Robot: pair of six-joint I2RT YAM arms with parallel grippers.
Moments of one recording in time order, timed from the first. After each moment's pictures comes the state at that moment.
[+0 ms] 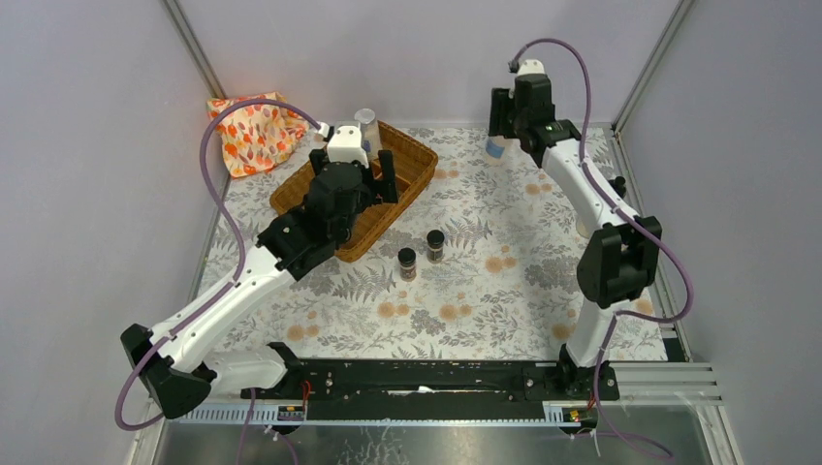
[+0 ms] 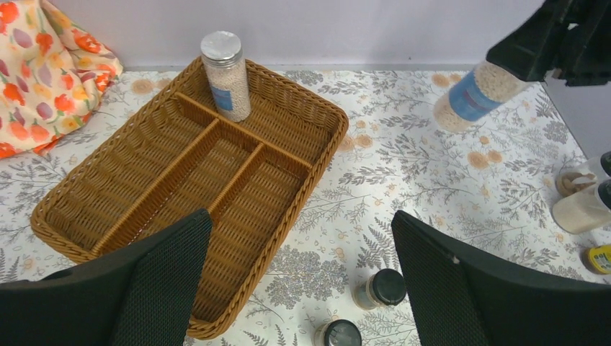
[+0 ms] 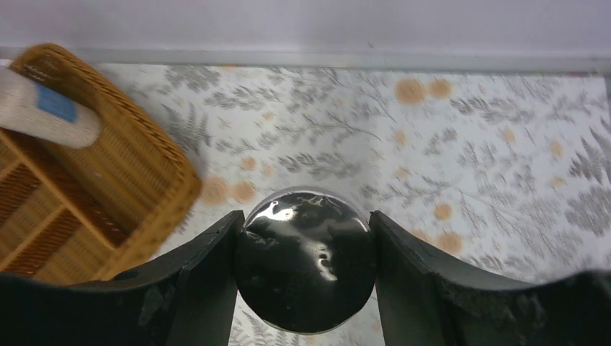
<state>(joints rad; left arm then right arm) -0.76 1.19 1.24 -0.33 -0.57 -0.30 0.26 1.82 1.70 -0.39 0.17 0.14</state>
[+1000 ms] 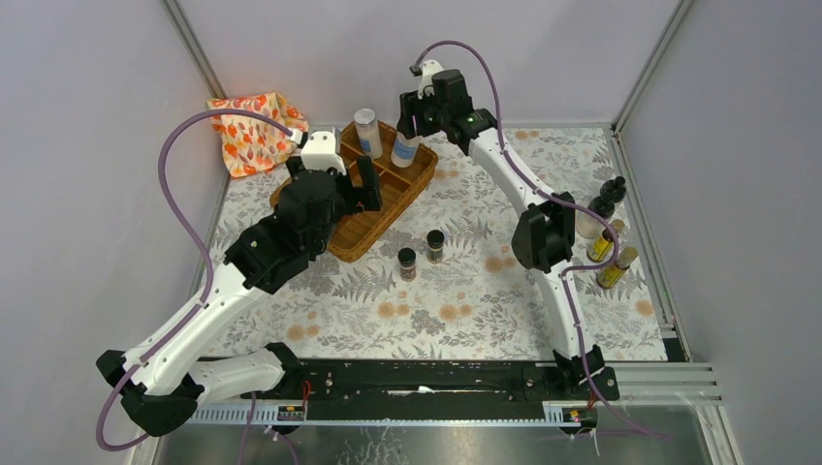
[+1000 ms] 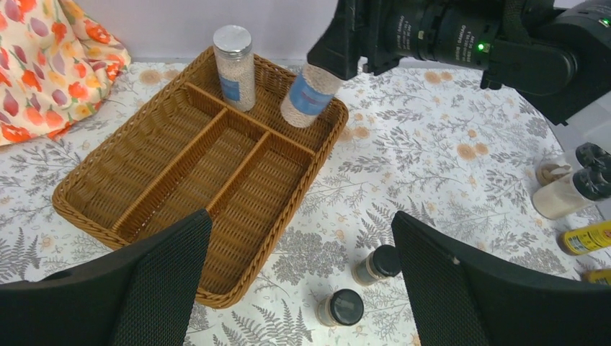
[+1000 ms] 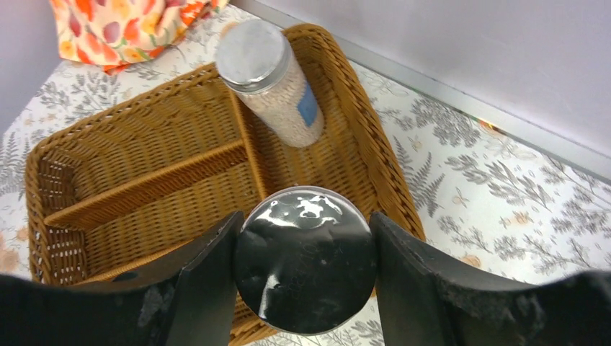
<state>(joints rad) -0.76 1.06 1.27 -0.47 -0.57 -0.32 0.49 2.38 2.41 -0.49 -0.15 0.11</state>
